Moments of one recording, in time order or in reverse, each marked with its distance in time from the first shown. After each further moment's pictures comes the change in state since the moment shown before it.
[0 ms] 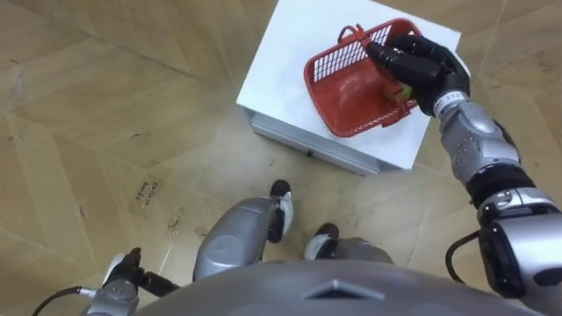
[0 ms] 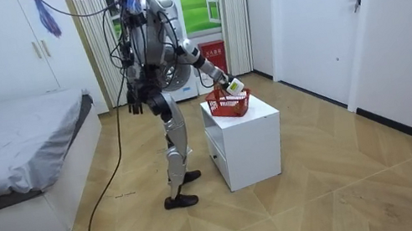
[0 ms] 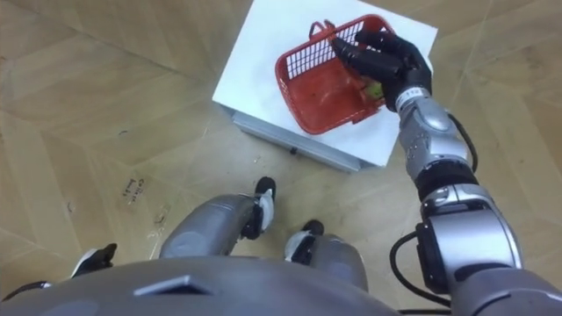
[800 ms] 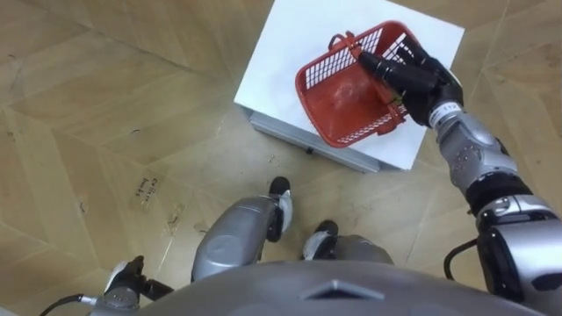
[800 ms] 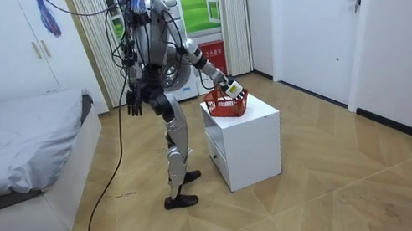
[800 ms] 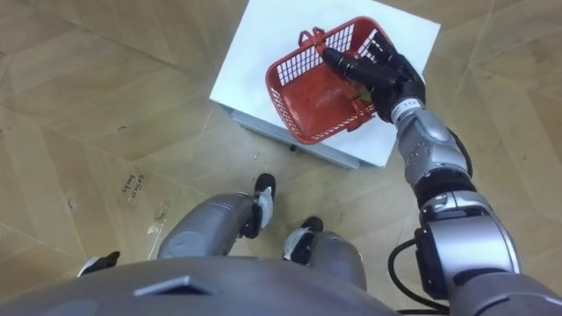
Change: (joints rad) left arm 0.000 -0.002 -0.001 0.043 -0.017 -0.030 -0.010; right arm 0.025 0.007 -0.007 0.025 0.046 -0.001 0.107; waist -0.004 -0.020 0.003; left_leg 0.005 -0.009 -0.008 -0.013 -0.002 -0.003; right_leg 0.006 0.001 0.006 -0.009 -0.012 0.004
